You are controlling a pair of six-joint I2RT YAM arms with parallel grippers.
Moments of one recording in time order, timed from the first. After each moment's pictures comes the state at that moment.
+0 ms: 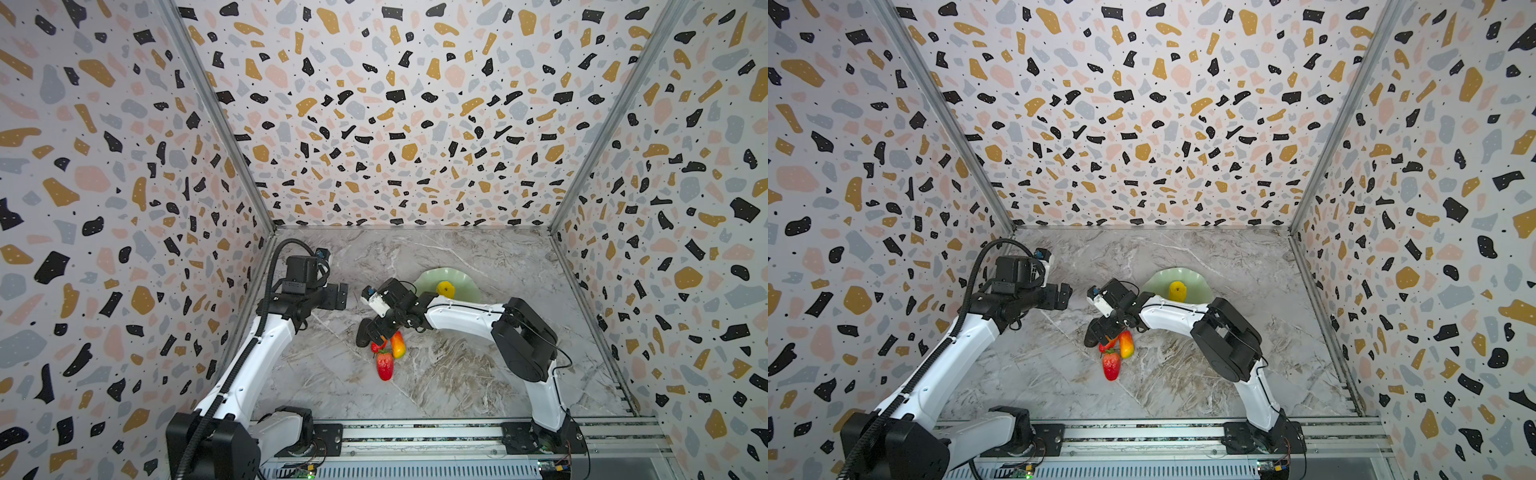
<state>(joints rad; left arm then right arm) -0.14 1.16 0.98 -0.61 0.04 0.04 0.97 2.08 1.48 -0.31 -0.20 0.09</state>
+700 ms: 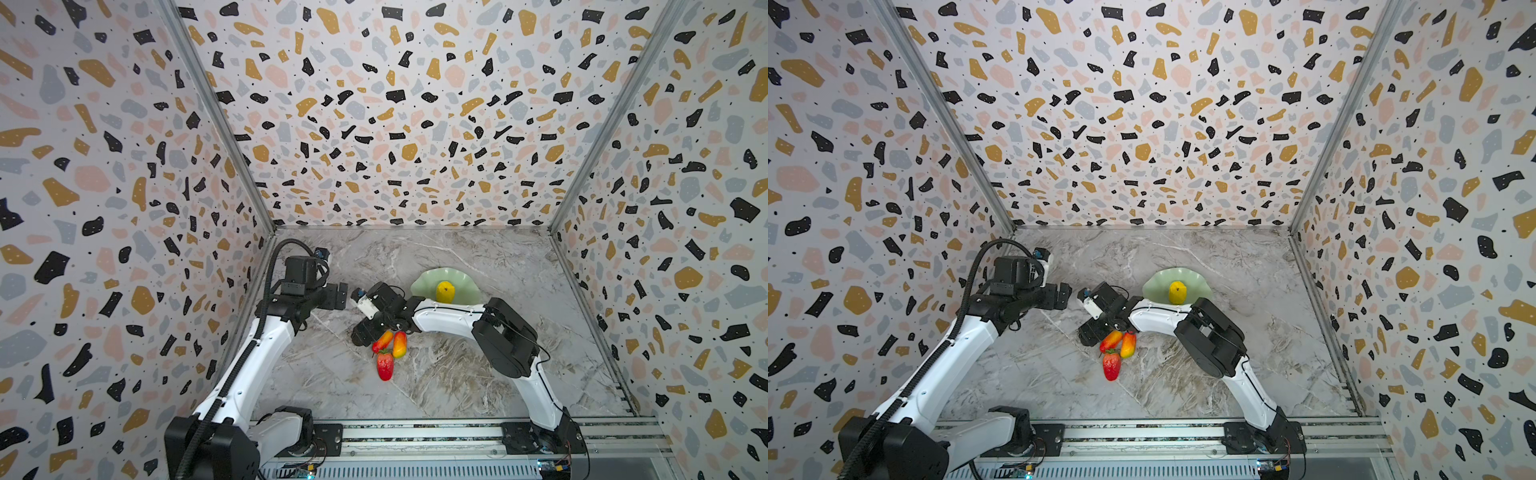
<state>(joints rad) -0.14 1.14 0.97 -0.60 0.04 0.04 1.00 2.19 1.56 -0.23 -0.27 0.15</state>
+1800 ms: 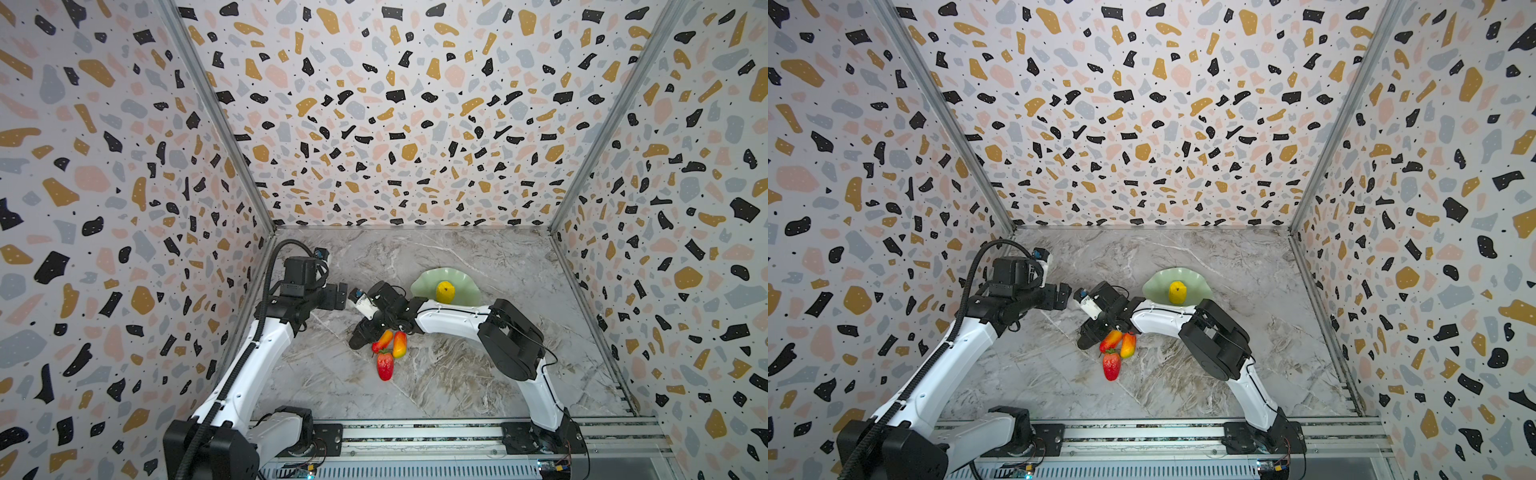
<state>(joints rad) -0.14 1.13 0.97 -0.60 0.04 0.04 0.99 2.13 1.52 -0.18 -0.27 0.07</state>
